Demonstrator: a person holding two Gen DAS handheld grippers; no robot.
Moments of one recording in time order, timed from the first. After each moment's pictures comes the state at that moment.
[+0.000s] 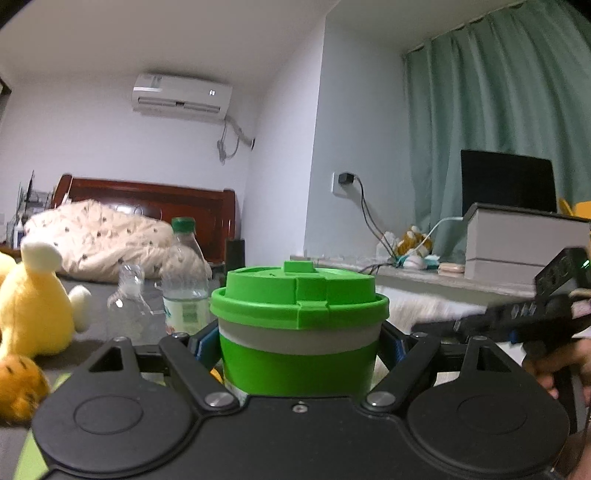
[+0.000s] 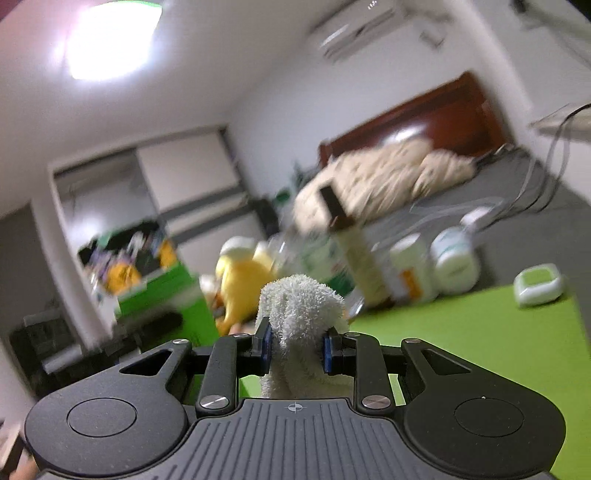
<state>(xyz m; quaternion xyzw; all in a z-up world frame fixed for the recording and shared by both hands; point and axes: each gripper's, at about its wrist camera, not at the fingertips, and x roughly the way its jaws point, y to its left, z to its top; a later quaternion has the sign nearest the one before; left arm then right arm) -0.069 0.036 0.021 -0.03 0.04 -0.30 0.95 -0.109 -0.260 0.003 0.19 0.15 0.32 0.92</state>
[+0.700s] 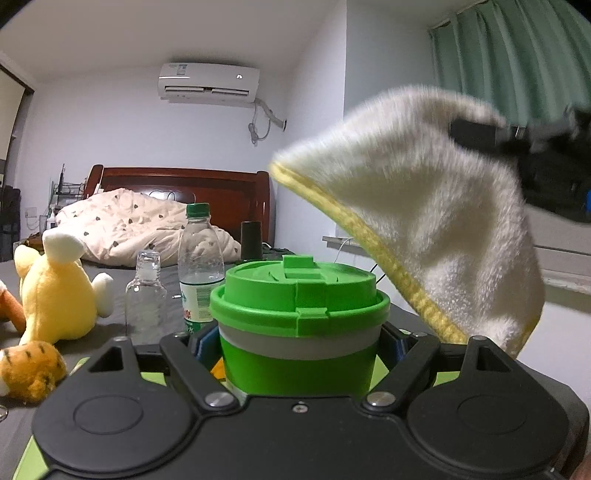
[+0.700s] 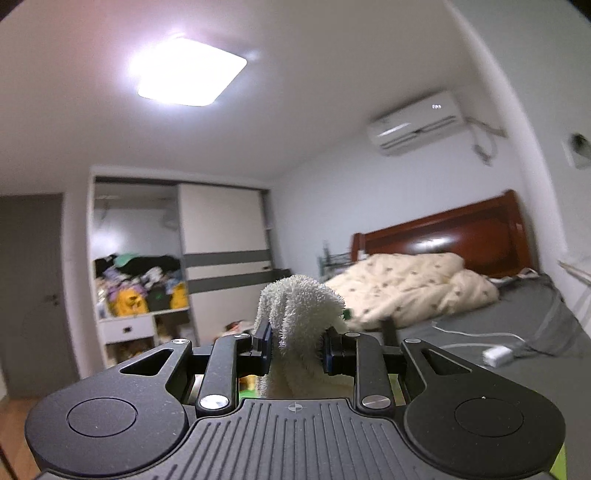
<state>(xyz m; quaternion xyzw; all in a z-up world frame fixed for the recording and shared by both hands) -0.083 0.014 0.028 -0.02 0.07 -0.23 0.97 -0.196 -0.208 0.100 0.10 0.00 0.35 0.93</state>
